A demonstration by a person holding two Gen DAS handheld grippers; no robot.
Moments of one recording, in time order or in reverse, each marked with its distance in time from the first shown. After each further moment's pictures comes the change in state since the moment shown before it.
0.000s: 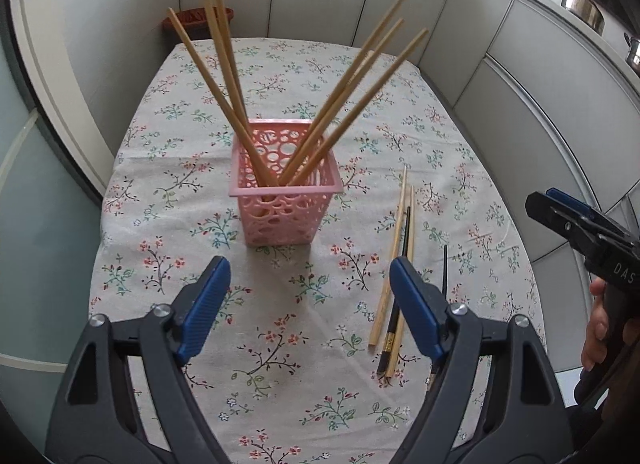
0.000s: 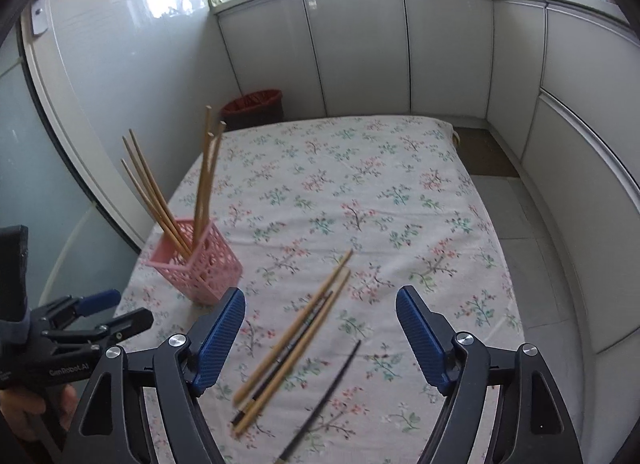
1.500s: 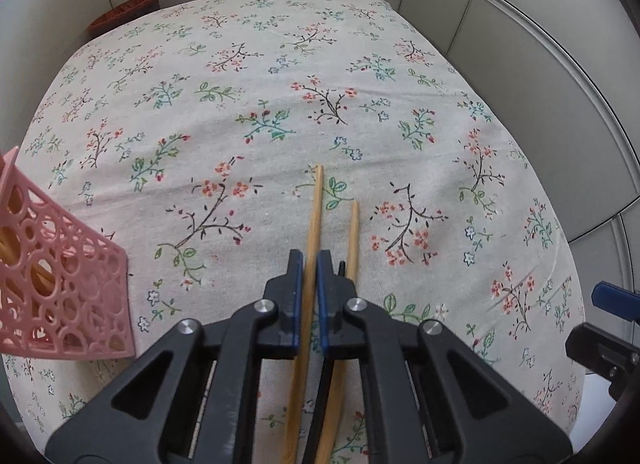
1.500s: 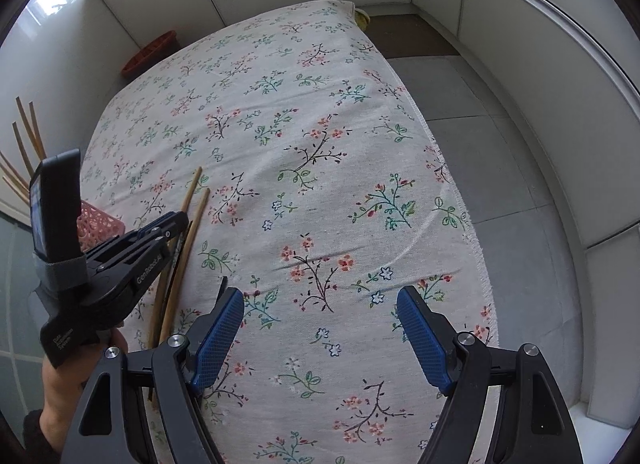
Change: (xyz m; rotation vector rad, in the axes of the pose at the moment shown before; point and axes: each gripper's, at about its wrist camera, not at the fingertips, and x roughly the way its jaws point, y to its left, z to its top) left arm 0.165 -0.110 0.044 0.128 0.114 0.033; right arm 0.063 -0.106 -0.037 0.257 0.317 -0.112
